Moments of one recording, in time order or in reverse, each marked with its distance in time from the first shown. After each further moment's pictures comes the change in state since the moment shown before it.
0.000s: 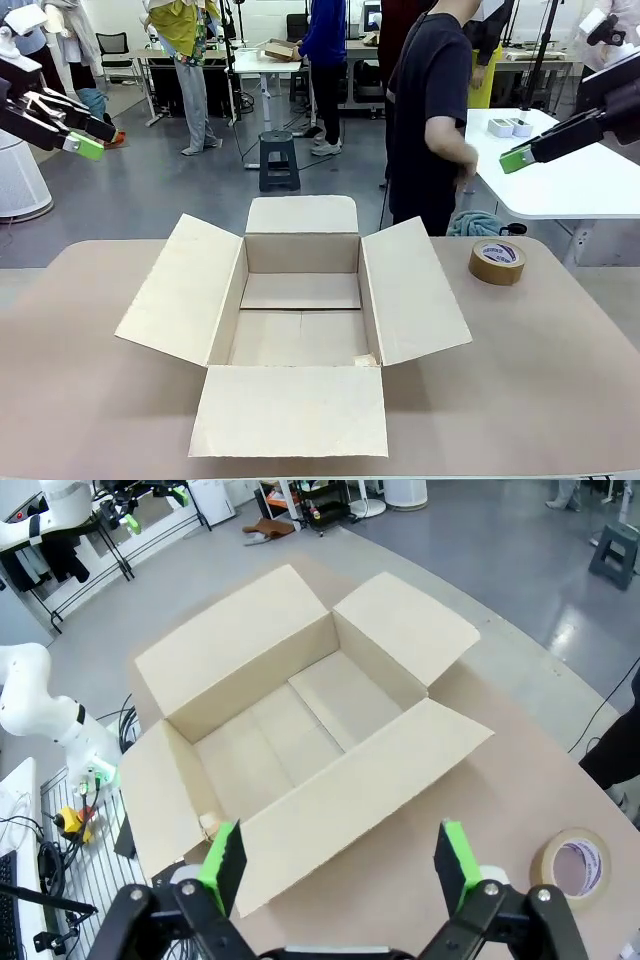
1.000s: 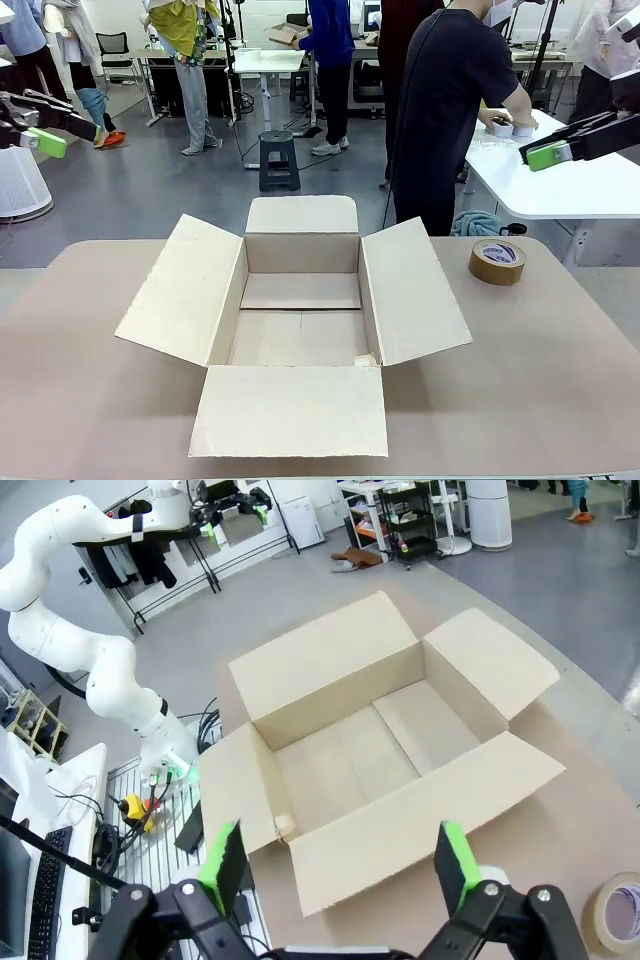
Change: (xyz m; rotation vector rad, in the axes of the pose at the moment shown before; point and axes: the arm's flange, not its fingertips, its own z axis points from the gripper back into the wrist) left arm -0.012 -0.014 0.018 -0.169 -0.122 -0.046; right arm -0.016 0.007 0.018 0.230 -0.089 0.045
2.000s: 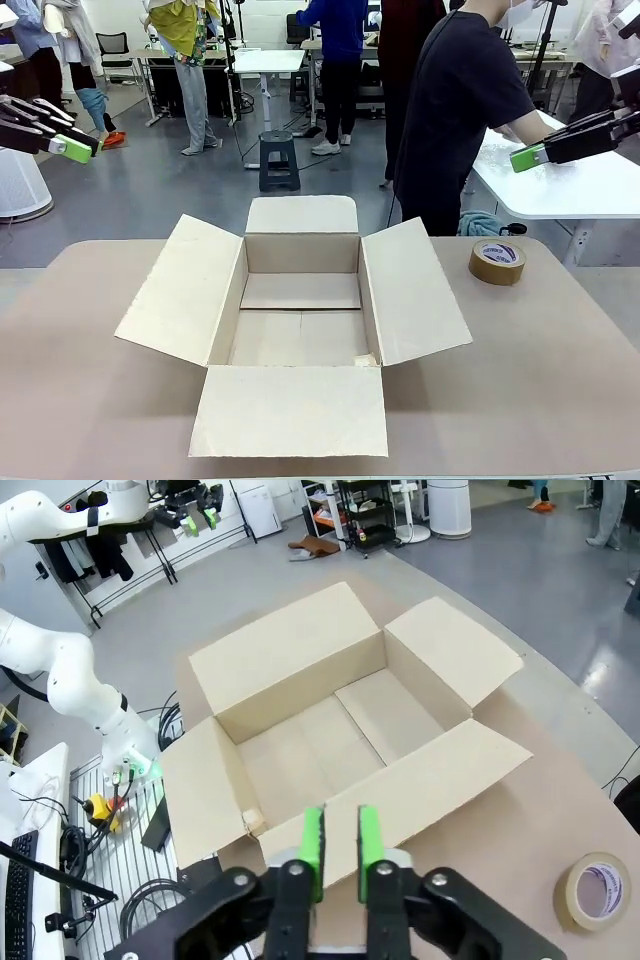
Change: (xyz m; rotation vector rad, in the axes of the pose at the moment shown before) left arm -0.001 -0.006 -0.002 0.032 0.046 0.010; right arm 0.003 0.011 0.000 -0.122 0.030 0.012
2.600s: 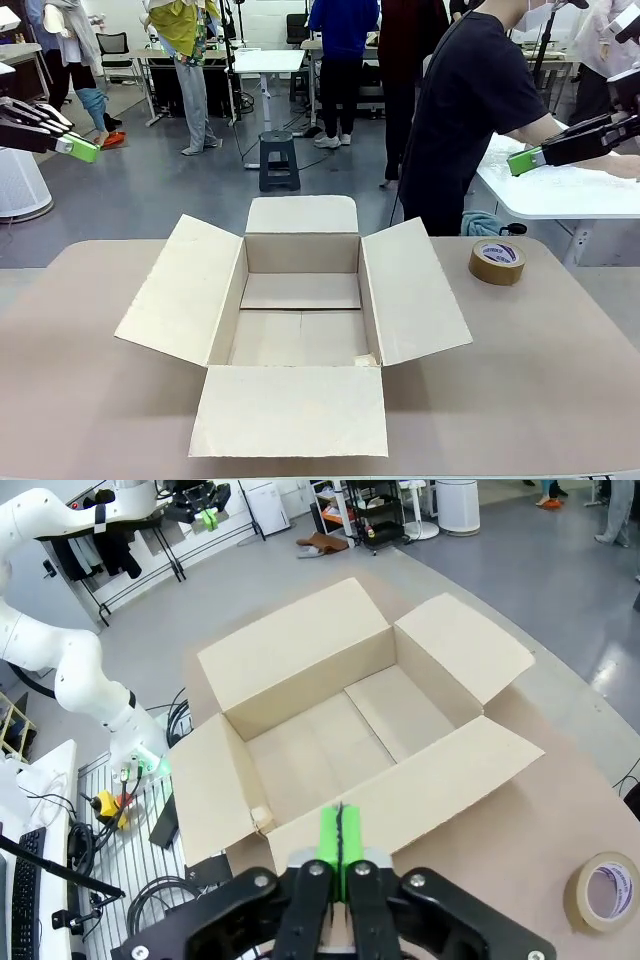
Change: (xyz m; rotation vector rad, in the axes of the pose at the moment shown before) left arm -0.002 0.001 -0.002 -0.005 0.001 0.015; right arm -0.002 0.001 -0.004 0.025 0.008 -0.007
